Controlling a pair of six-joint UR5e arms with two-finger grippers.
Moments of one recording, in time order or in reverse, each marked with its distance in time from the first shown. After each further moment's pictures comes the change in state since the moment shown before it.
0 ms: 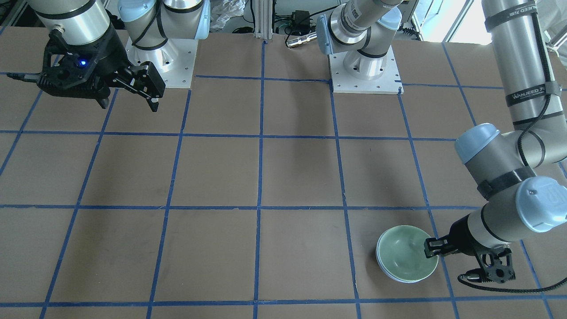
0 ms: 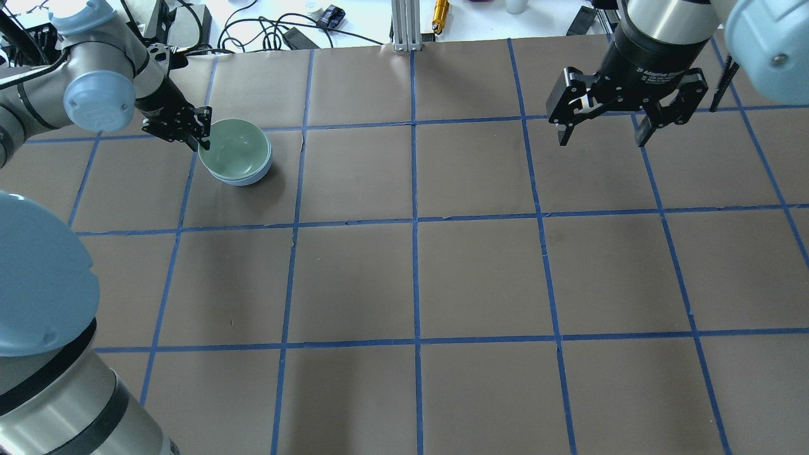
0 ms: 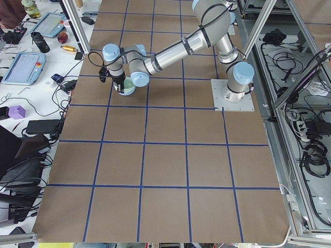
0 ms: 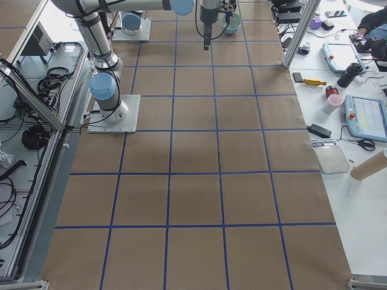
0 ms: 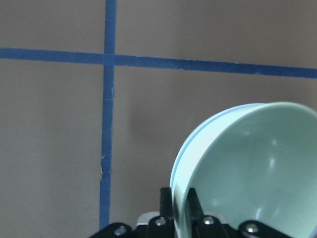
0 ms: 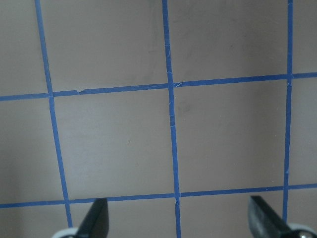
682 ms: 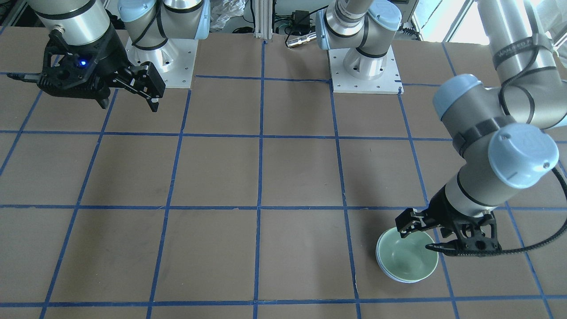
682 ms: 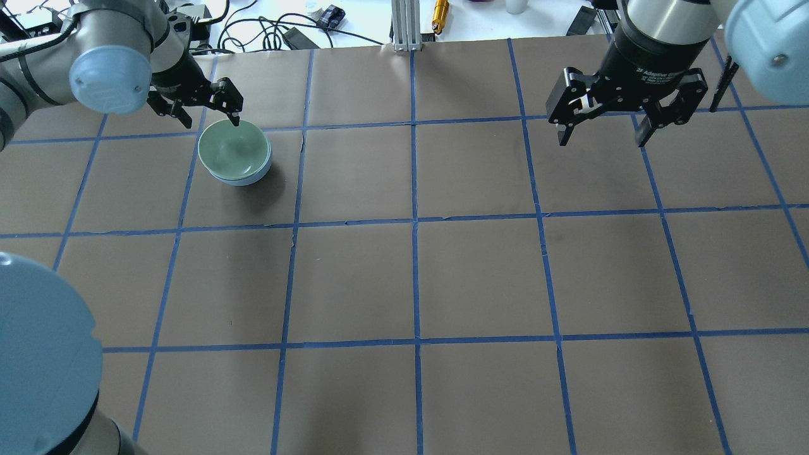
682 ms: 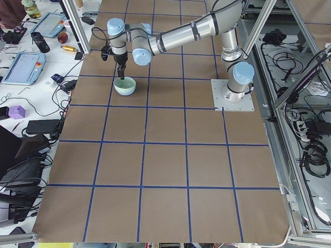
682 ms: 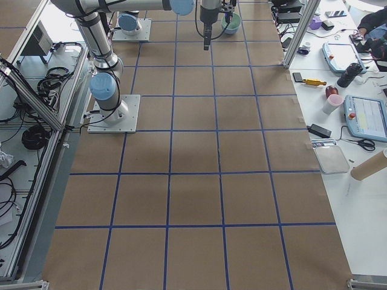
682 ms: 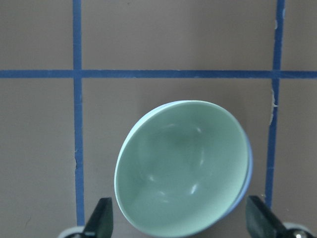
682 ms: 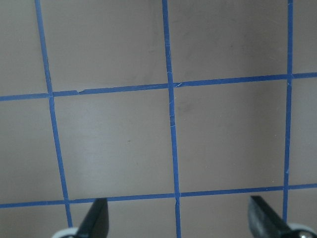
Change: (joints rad) left arm -0.145 0.178 0.017 -0.130 0.075 -0.073; right arm 0.000 0.000 0.000 0.000 0.000 0.000
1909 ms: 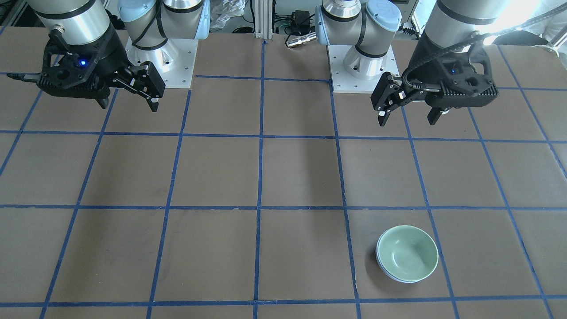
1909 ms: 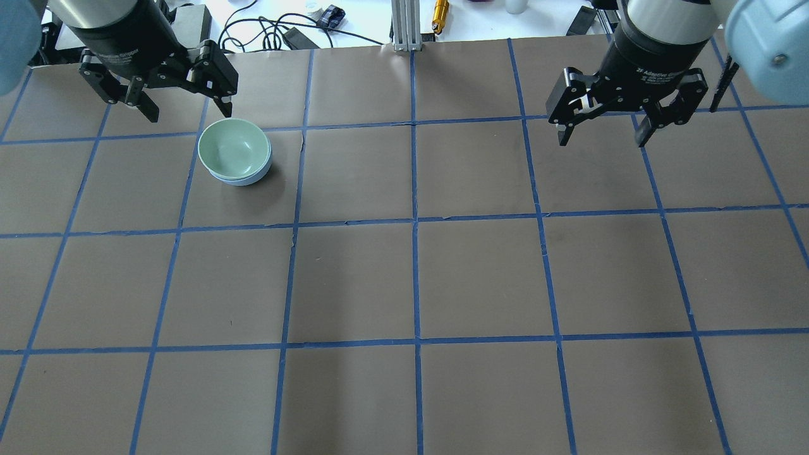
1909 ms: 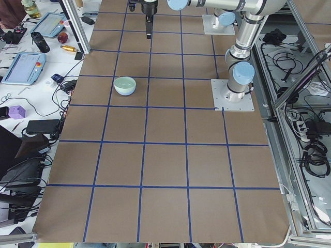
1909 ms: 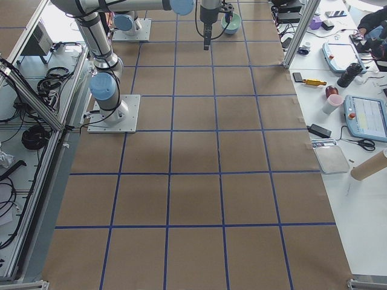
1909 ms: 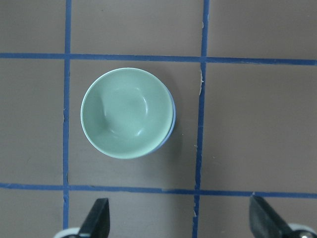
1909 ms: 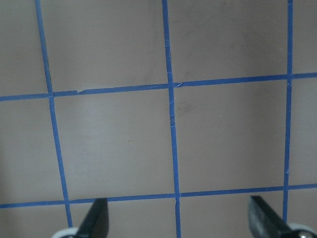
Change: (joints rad) left arm -0.103 0.353 -0.010 -0.344 0.011 -0.136; right arm 0.000 0.000 0.000 -0.001 0.000 0.000
